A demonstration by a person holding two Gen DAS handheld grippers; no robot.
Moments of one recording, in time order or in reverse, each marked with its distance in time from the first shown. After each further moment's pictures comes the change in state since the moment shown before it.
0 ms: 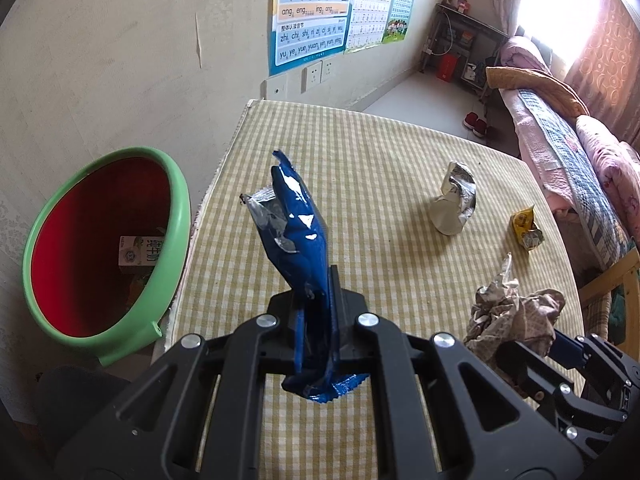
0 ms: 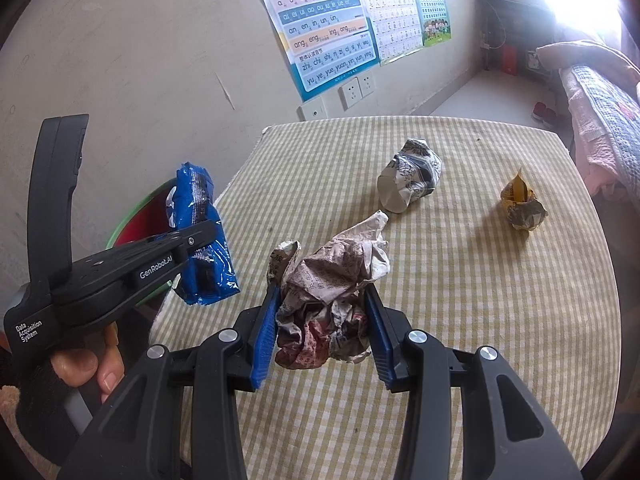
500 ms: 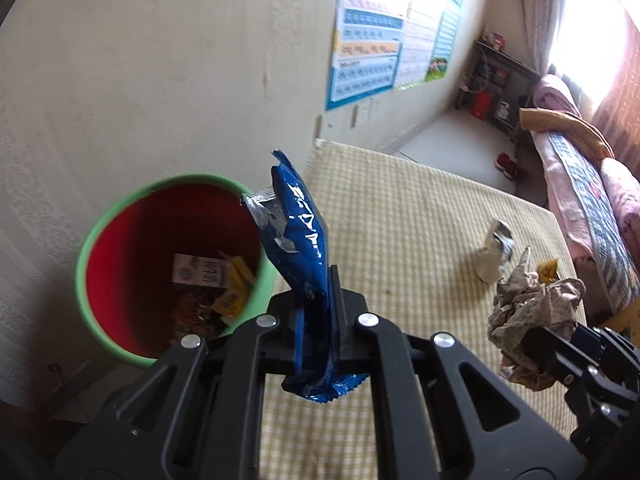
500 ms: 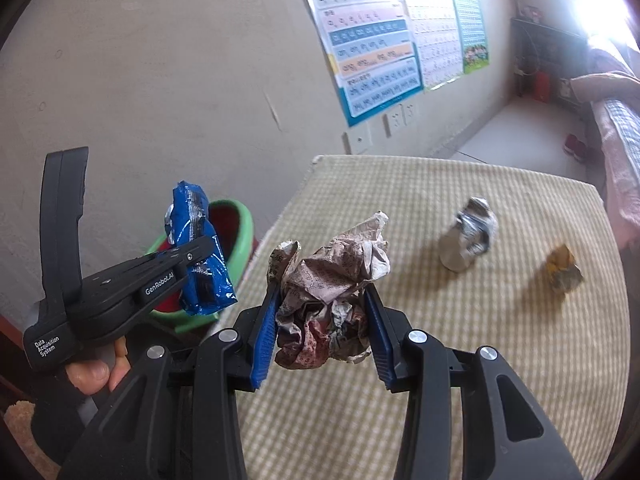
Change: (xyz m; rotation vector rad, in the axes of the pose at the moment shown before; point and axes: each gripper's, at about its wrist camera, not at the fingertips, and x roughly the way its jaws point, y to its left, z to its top) left arm -0.040 0.062 0.020 -0.102 -0.105 0.107; right arm 0.001 0.049 0.043 -0.082 -0.053 0.106
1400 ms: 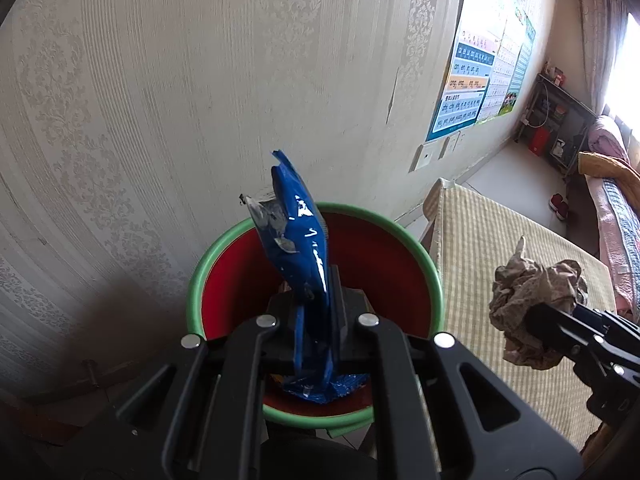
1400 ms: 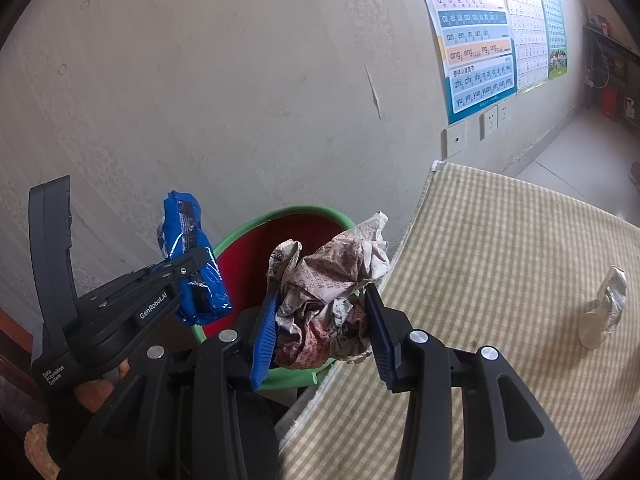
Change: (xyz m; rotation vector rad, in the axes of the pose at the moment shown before) left arm 0.004 0.130 0.026 -0.124 -0.025 0.149; right arm 0.095 0.109 0.056 -0.109 0.098 0.157
